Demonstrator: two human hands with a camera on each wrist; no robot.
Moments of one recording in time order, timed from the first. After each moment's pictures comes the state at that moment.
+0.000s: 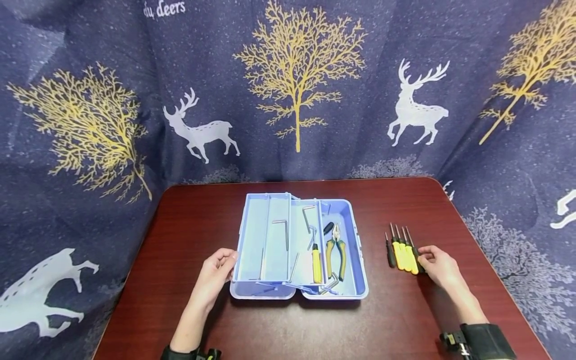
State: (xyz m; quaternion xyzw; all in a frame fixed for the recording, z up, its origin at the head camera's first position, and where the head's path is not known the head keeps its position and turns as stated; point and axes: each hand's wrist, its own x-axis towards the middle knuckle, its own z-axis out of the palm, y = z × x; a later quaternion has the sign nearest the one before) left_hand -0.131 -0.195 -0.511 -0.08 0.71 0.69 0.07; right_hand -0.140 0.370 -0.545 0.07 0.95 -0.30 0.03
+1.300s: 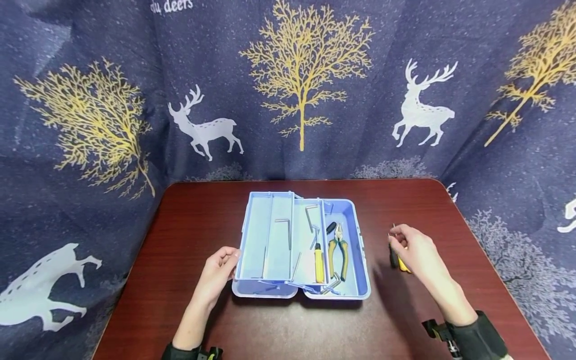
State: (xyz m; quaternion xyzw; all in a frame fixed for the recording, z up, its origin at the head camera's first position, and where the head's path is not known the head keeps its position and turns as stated) left_hand -0.132 -0.196 -0.512 -0.10 0.70 0.70 0.07; right_hand -0.146 0.262 -0.451 -0.06 0.96 -0.25 -0.09
